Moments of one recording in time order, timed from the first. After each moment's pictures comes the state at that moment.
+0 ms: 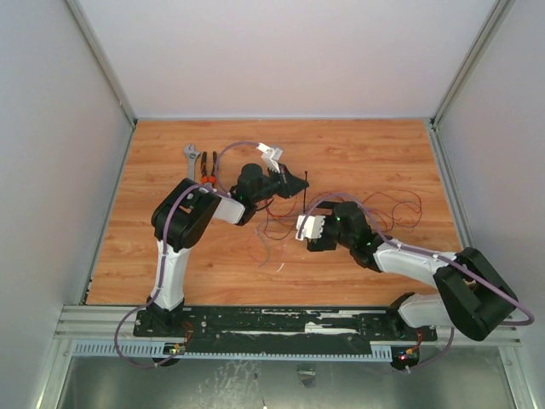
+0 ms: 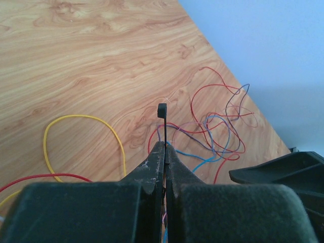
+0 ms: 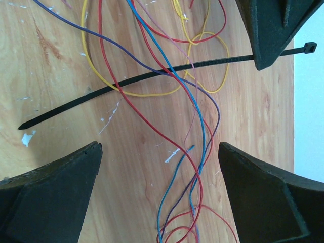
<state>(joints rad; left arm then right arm) -0.57 2.10 1.03 1.00 0.43 -0.60 0.64 1.29 0.45 0.27 -0.07 -0.92</state>
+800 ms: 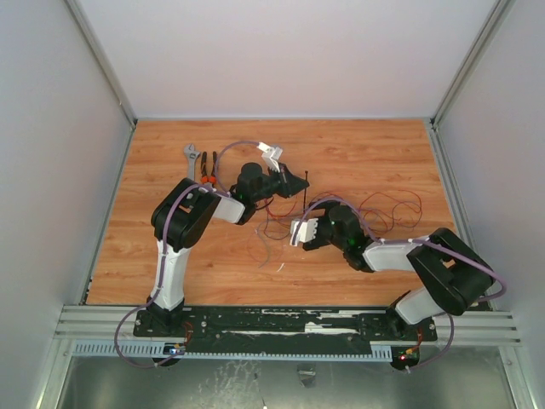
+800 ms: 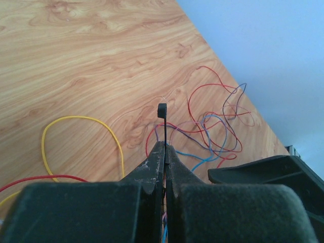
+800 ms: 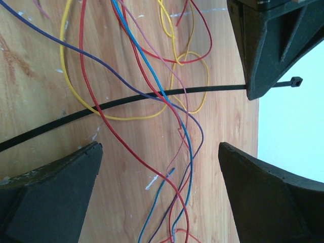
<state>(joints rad) -0.57 2.10 1.04 0.99 0.44 -0.61 0.66 1.48 0.42 0.59 -0.02 -1.07</state>
